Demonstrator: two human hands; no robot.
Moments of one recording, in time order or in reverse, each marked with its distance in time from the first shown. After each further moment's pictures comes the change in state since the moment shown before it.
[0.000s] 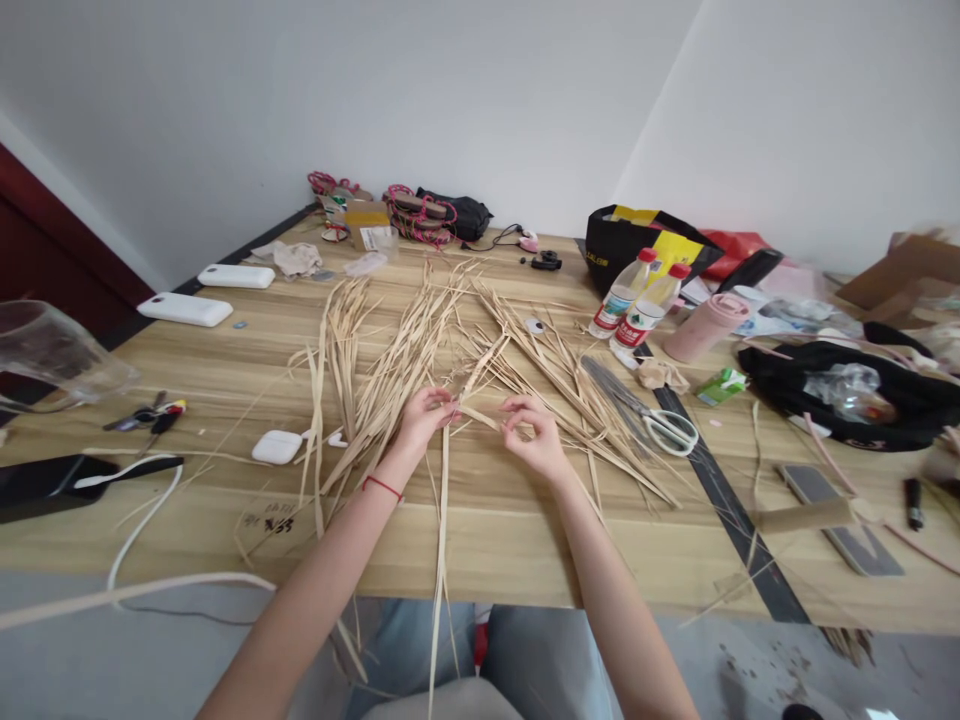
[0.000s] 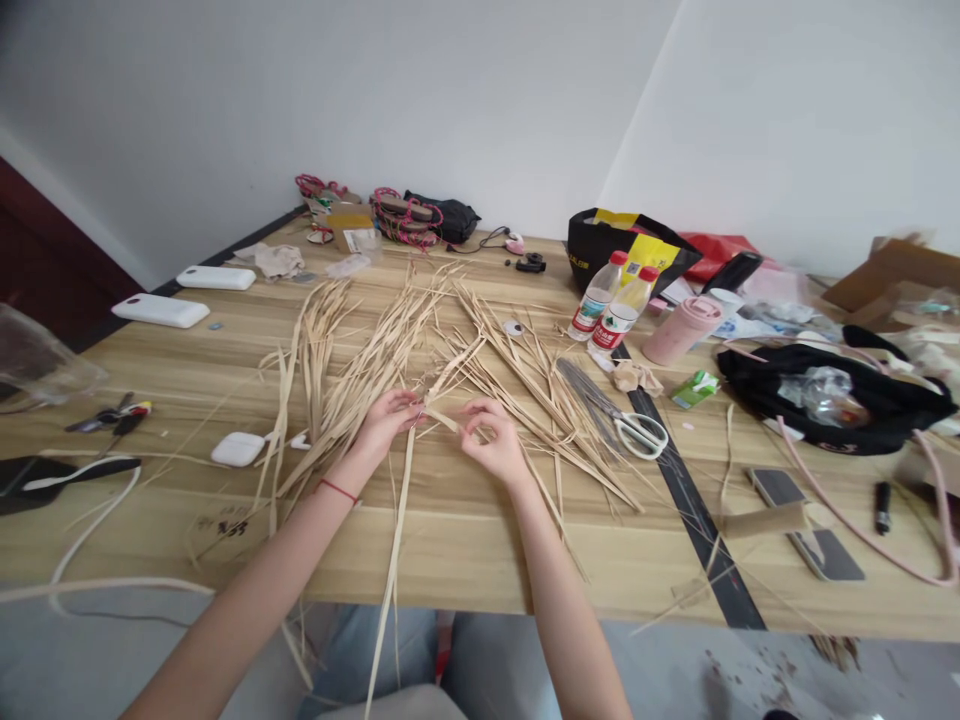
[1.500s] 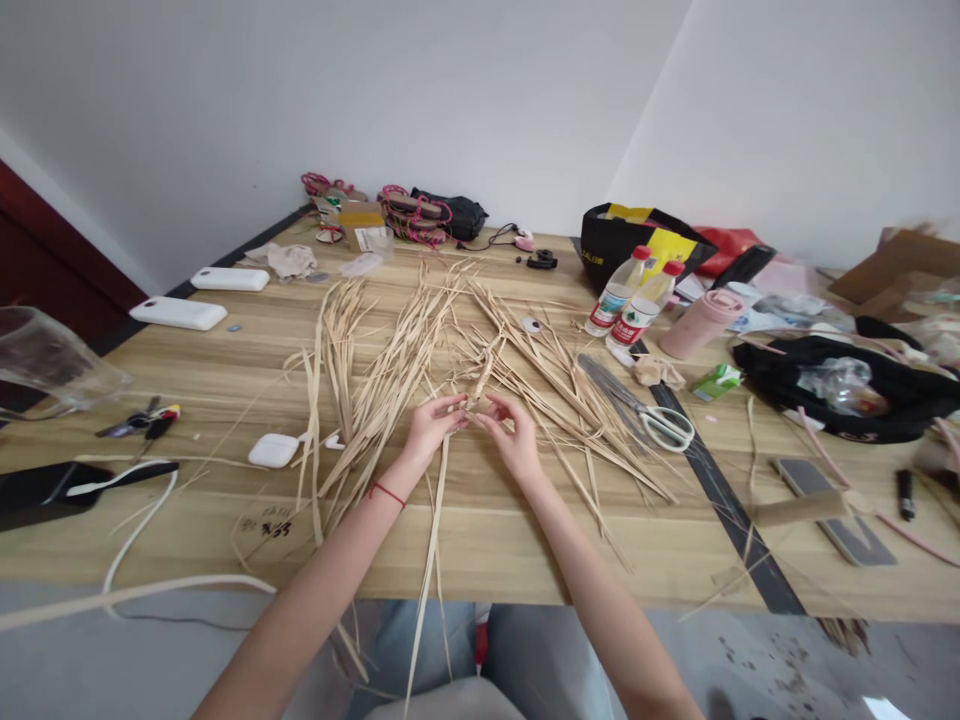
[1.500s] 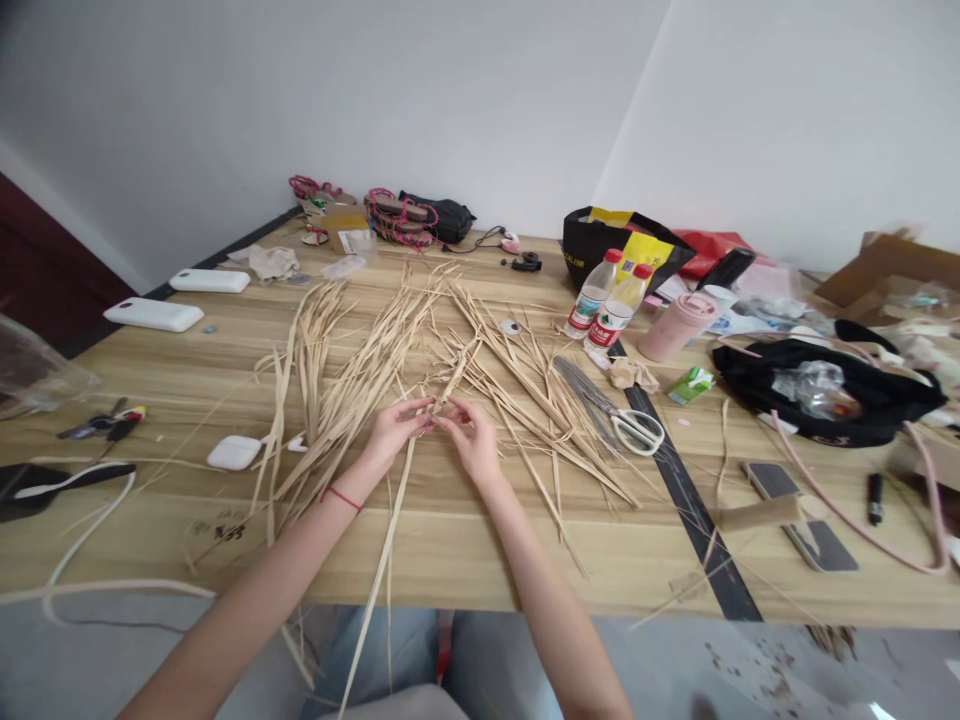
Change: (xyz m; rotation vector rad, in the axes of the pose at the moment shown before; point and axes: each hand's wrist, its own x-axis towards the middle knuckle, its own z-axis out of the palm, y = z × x) left_hand -0.005 -0.012 0.010 0.000 -0.082 -0.041; right_hand -0.002 0.021 0.040 0.007 0.169 0.101
